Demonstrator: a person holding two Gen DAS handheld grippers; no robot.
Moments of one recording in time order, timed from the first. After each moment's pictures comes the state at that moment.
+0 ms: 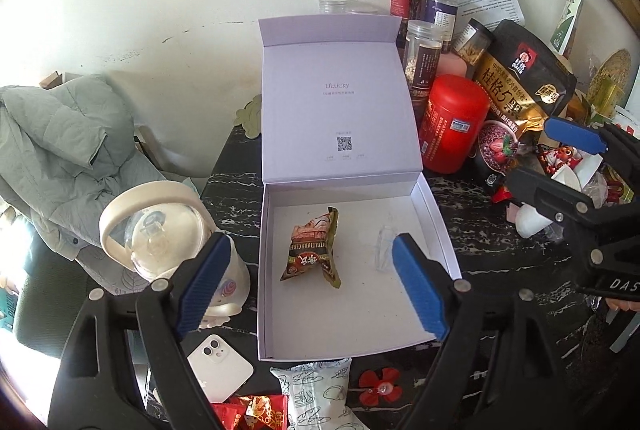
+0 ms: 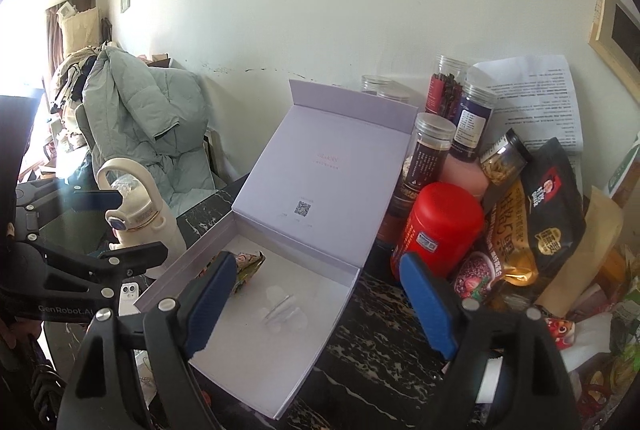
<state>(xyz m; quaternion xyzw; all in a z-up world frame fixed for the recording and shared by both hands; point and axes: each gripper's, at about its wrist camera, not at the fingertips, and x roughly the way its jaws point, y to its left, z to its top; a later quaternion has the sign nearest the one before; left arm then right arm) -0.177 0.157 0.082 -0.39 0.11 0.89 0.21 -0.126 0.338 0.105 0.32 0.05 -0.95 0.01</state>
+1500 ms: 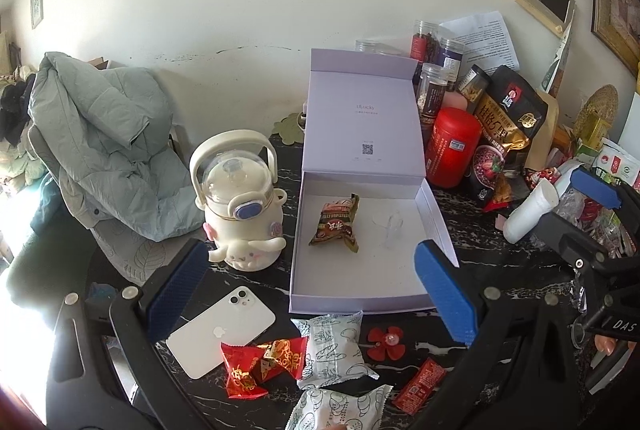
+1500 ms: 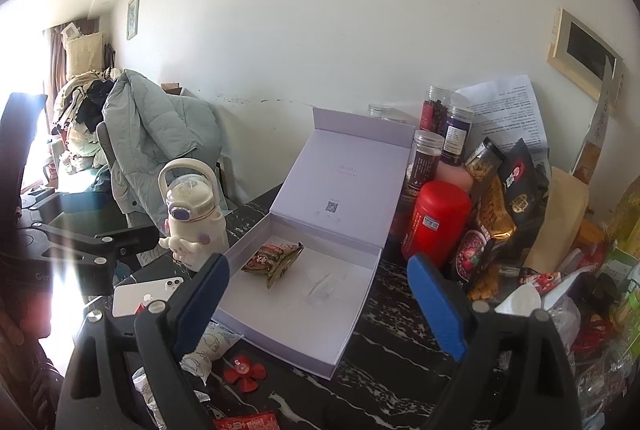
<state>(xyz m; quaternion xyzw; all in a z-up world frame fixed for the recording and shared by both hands) -0.092 0.072 0.095 -0.33 0.04 0.93 0.17 -0.018 0.276 0.105 0.26 0.03 -0.96 0.00</state>
